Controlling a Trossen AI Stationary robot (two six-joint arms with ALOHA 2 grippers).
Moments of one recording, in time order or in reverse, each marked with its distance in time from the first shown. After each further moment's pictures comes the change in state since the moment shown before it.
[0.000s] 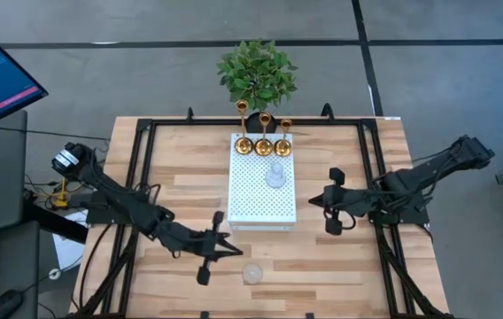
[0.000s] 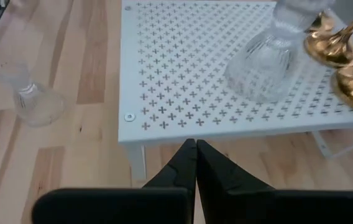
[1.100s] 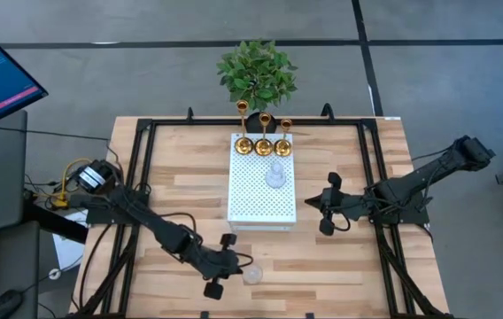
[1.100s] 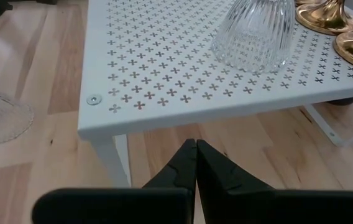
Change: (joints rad) left arm -0.010 0.323 0.136 -0.291 0.170 -0.316; right arm -0.008 -0.005 -0.283 0.375 0.084 0.034
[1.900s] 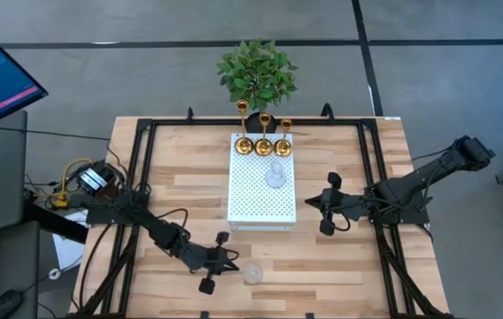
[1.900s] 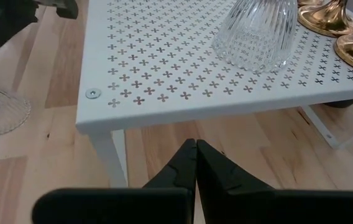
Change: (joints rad) left arm -0.020 0.024 -0.308 0.549 -0.067 0.069; right arm 0.000 0.000 0.001 -0.010 -0.001 -0.027
